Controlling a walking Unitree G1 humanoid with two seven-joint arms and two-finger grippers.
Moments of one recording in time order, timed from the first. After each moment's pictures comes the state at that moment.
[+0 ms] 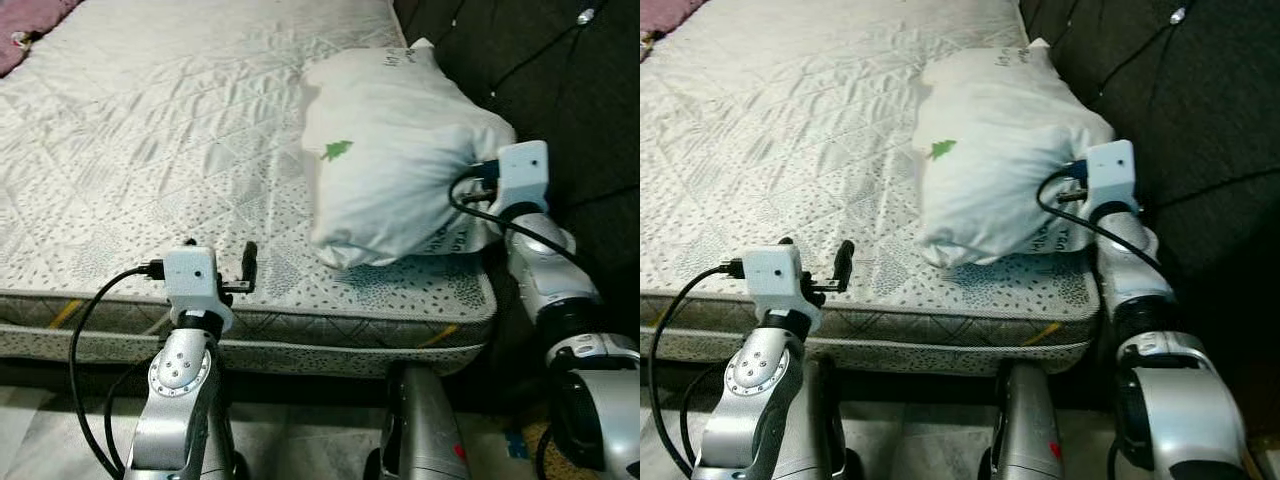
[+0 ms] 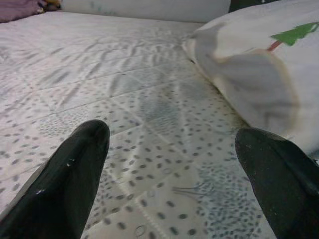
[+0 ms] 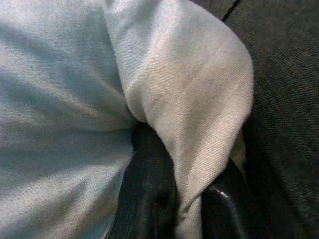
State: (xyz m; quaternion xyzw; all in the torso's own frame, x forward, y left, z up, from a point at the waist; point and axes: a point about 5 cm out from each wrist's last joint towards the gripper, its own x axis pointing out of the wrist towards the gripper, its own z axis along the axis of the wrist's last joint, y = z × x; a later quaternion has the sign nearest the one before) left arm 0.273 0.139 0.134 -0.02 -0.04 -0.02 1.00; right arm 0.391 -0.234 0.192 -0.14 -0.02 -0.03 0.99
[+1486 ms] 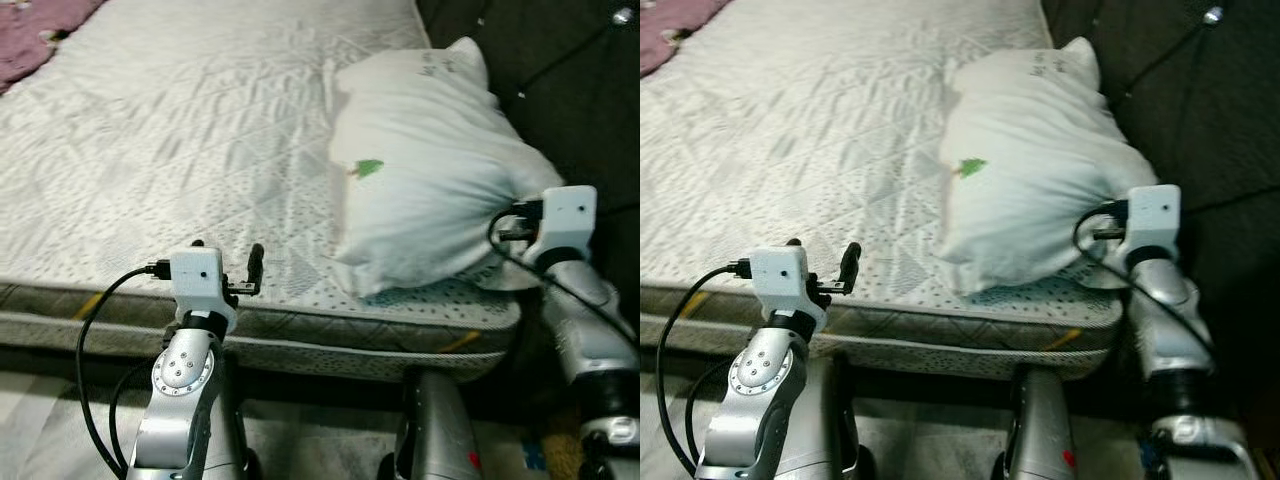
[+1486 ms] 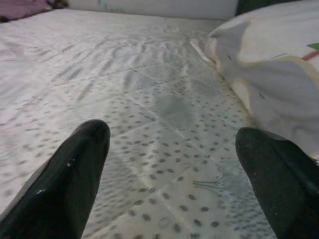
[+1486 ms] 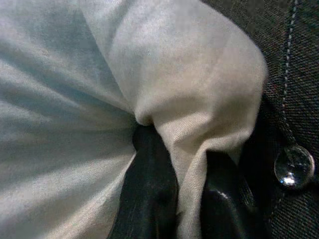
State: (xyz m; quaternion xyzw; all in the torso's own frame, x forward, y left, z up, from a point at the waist) left arm 0.274 0.139 0.132 -0.02 -0.03 -0.02 1.00; right arm 0.346 -0.269 0.166 -0.11 0.01 -0.09 0.99
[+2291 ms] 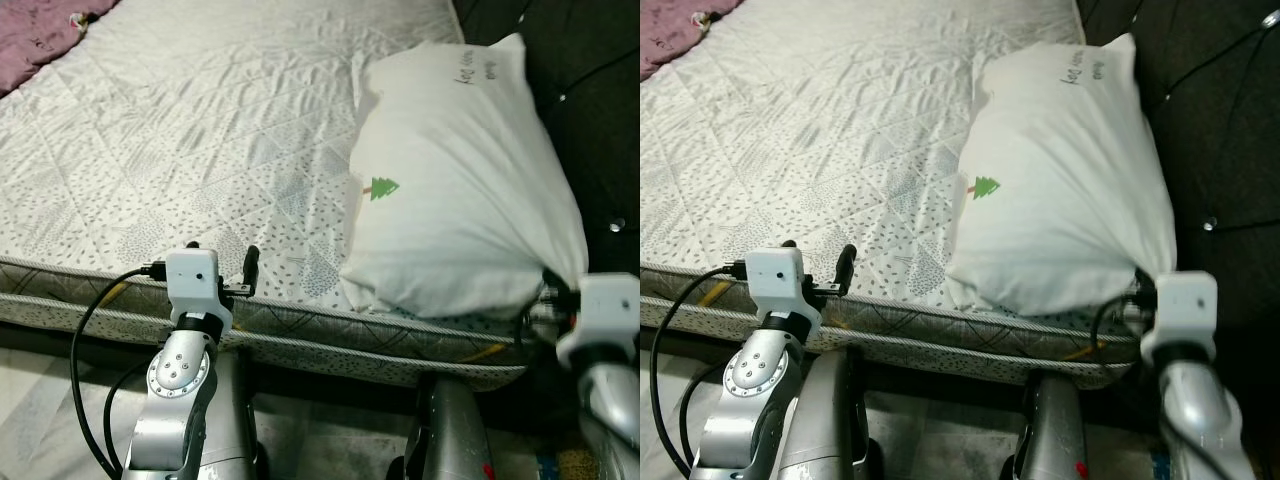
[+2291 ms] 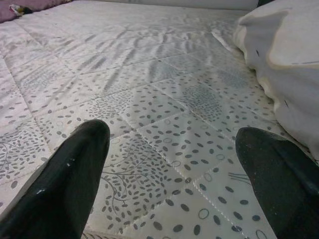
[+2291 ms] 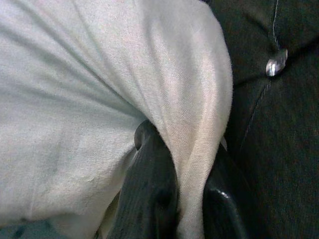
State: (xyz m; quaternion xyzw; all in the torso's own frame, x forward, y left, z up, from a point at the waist) left arm 0.274 0.141 0.131 -0.01 -0.03 -0.03 1.00; right arm 0.228 -0.258 0.134 -0.13 0.01 -0.09 0.99
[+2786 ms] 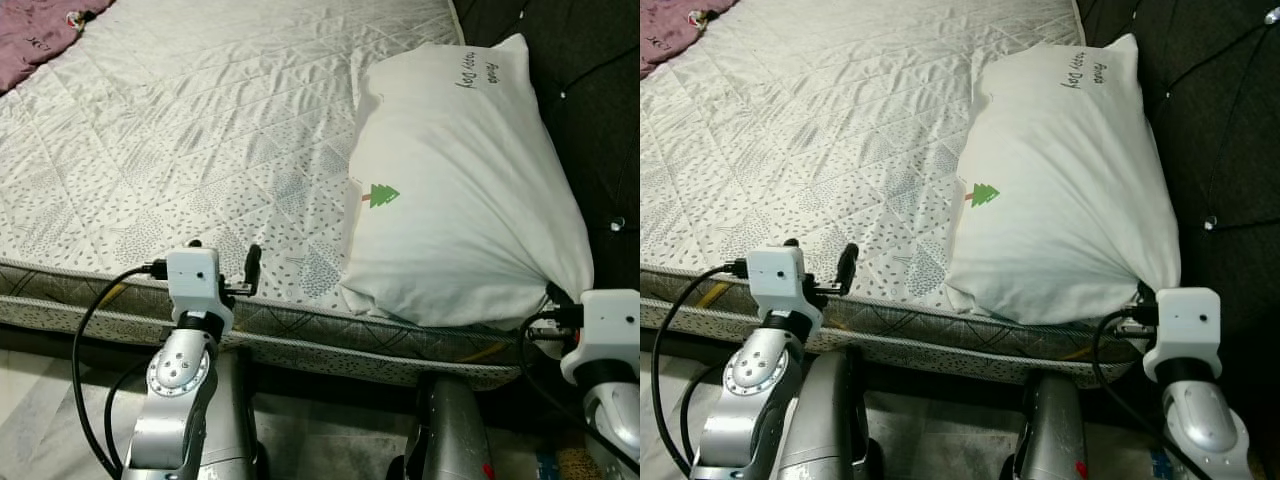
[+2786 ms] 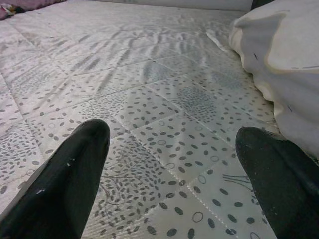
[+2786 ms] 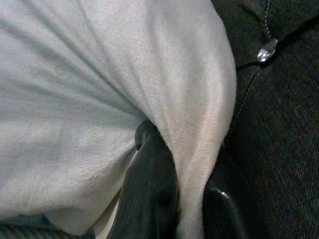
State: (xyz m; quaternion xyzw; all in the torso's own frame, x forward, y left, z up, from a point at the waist) left arm 0.274 0.139 0.132 -0.01 -0.03 -0.04 1.00; right arm 0.224 -0.259 0.139 -0.15 0.02 -0.10 0.98
